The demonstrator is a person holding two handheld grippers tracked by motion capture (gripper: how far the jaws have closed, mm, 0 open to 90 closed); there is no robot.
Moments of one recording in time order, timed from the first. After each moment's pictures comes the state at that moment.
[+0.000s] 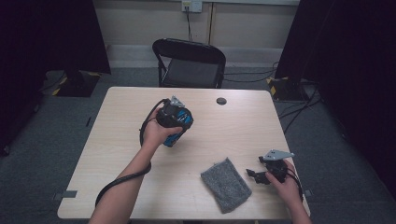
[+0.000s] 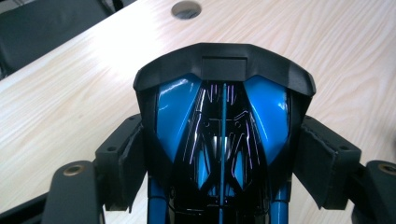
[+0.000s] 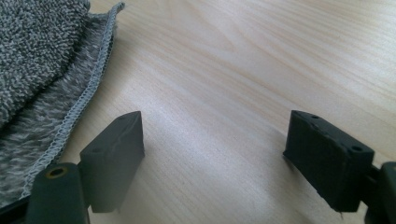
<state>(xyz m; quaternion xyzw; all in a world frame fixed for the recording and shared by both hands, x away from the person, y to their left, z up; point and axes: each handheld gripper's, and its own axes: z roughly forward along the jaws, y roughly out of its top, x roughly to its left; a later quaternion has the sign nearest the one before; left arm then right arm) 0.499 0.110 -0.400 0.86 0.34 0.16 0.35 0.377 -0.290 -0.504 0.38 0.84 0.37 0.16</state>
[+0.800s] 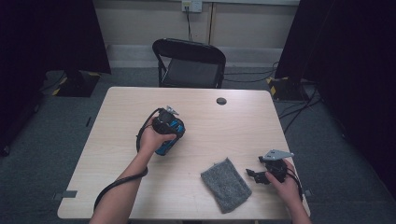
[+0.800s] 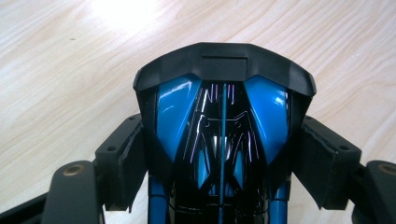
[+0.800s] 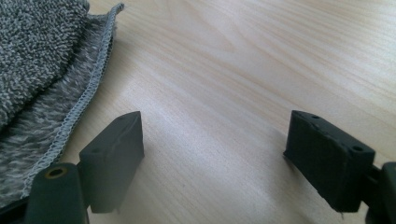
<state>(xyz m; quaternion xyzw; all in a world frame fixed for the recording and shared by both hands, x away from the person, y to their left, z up) 0.508 0.122 -0.451 0.87 0.38 0.13 0.30 0.378 -0.289 -0.504 0.38 0.84 0.37 0.16</state>
